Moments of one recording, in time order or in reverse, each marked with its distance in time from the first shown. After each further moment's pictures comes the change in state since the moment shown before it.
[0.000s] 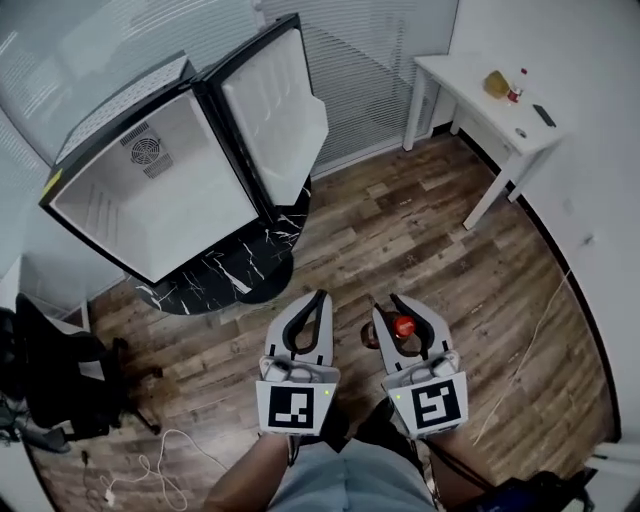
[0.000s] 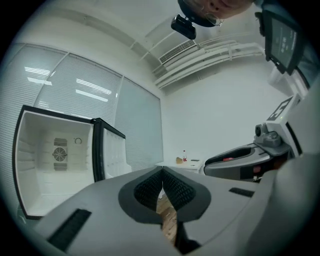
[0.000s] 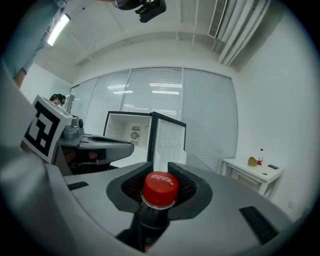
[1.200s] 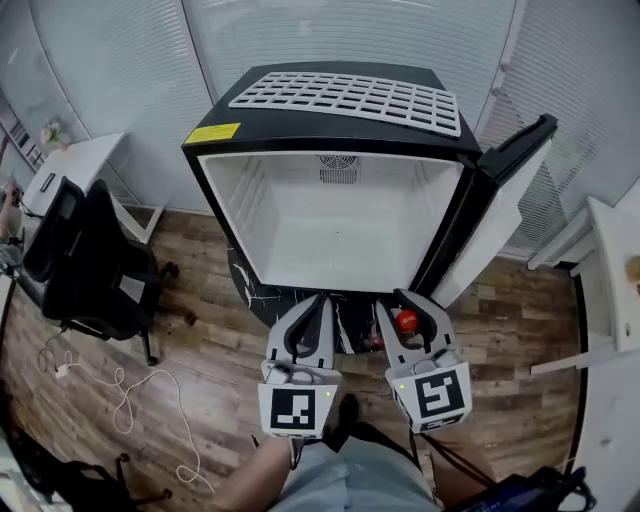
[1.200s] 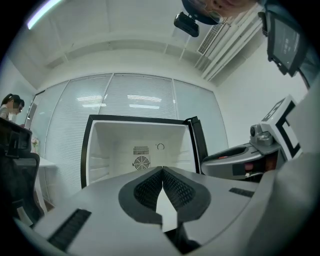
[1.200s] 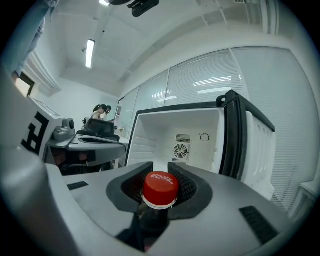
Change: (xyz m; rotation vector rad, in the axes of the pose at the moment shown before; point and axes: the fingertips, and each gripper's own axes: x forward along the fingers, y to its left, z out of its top) left arm -0.034 0.325 0.001 0.002 -0.002 0.655; right arm 0.299 0.184 0.084 -0.107 -0.062 0.614
